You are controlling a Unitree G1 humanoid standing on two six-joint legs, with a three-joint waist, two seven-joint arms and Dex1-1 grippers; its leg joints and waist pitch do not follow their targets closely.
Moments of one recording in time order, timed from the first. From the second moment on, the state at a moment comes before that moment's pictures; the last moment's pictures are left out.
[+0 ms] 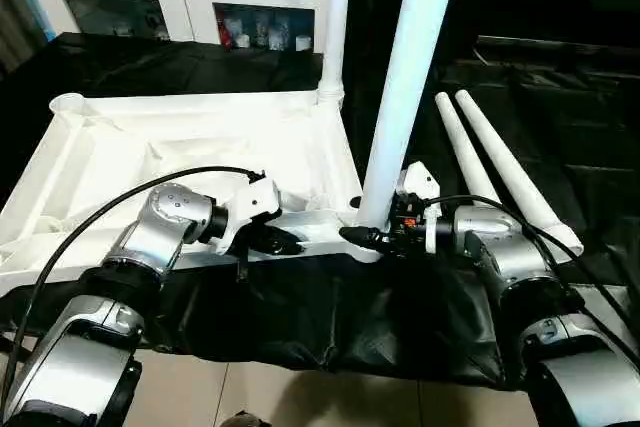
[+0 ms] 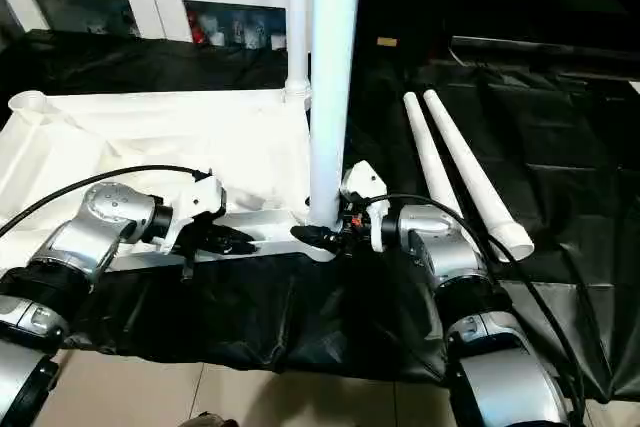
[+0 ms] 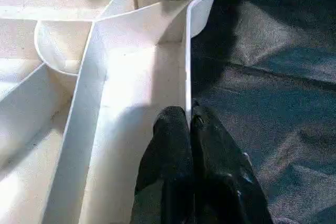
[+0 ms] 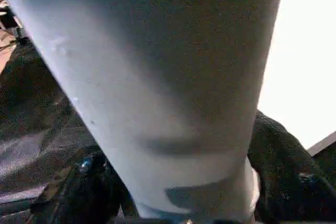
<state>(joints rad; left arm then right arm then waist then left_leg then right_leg) -0.69 0.42 -0.26 0.76 0.05 -0.02 -1.32 -0.65 -0.25 0.12 0.84 0.10 -0.04 1.17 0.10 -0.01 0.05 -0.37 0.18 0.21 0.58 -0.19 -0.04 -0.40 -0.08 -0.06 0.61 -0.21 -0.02</state>
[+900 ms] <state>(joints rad) -0.71 0.40 -0.25 0.81 0.06 0.02 -1.27 -0.62 -0.16 0.04 0.90 0.15 -0.05 0.96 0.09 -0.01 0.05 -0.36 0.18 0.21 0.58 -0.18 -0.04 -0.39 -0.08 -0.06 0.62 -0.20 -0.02</state>
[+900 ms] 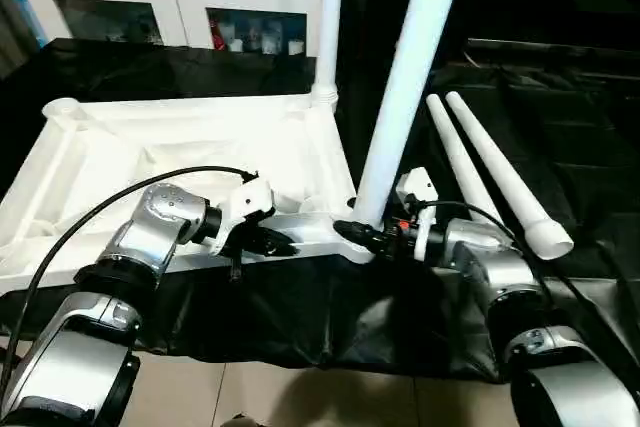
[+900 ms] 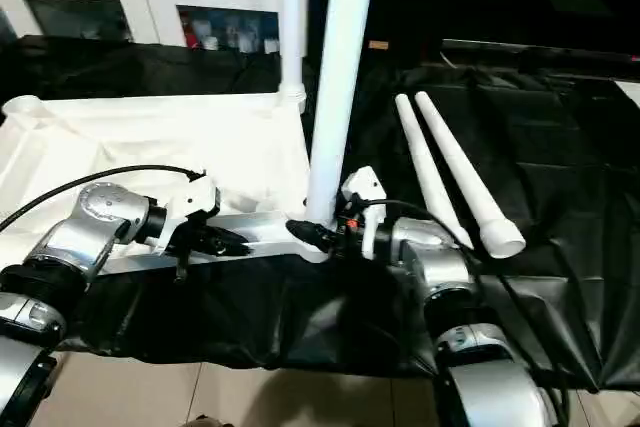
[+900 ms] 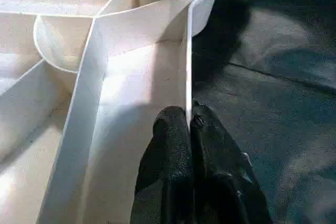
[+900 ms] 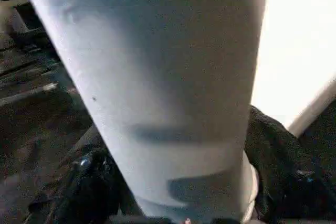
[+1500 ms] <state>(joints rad) -0.76 0.16 -0.21 0.85 0.11 0.17 -0.86 -0.75 0.01 -0.17 1.08 0.16 -0.10 0.19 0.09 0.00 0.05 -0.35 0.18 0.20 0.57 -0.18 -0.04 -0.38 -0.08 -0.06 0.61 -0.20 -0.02</state>
